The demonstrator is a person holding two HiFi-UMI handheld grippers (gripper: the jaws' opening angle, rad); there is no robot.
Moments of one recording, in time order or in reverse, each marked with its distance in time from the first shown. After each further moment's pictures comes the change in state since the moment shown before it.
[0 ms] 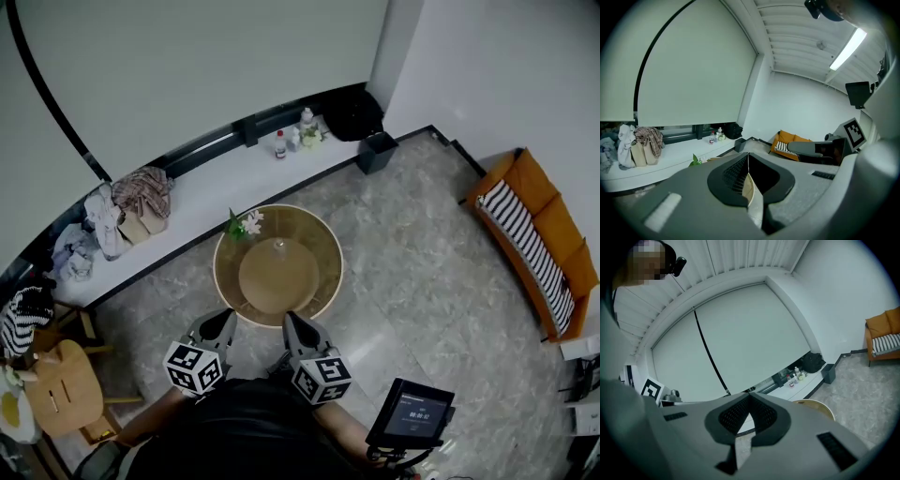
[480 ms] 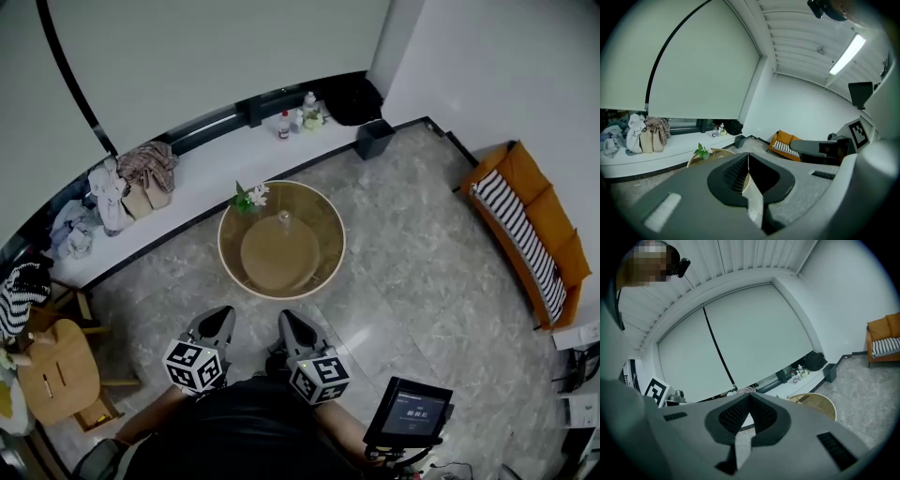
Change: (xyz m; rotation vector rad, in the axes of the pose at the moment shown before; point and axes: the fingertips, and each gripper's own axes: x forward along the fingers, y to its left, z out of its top) left arm -0.081 -0.007 -0.055 -0.052 0.006 0.007; right arm -0.051 0.071 -0.053 -0.042 0.011 0.021
